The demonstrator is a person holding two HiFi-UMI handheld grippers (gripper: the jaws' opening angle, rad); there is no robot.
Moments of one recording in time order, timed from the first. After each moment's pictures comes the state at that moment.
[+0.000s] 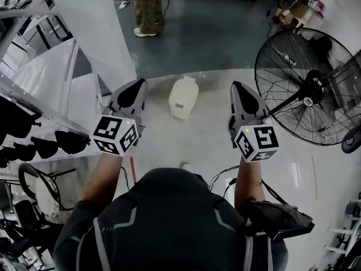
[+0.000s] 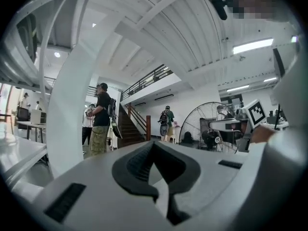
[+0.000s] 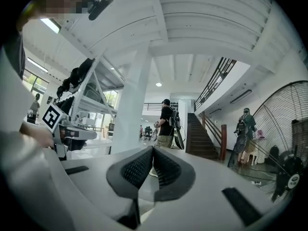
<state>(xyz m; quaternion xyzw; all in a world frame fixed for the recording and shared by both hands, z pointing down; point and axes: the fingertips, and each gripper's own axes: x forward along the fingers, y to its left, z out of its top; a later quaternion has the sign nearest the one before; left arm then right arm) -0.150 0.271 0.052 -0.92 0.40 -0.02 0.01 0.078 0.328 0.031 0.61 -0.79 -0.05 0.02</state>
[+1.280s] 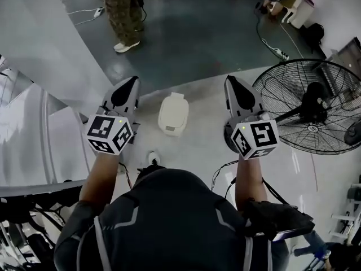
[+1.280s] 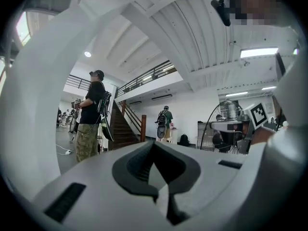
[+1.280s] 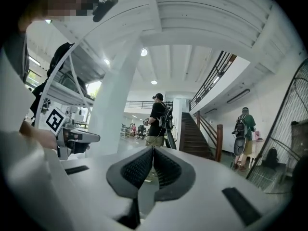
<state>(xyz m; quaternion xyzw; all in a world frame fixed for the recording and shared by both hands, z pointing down) -0.070 0.022 0.055 -0.93 0.36 -0.01 -0.02 0.146 0.105 0.022 0.63 -0.77 -0.06 0.03</state>
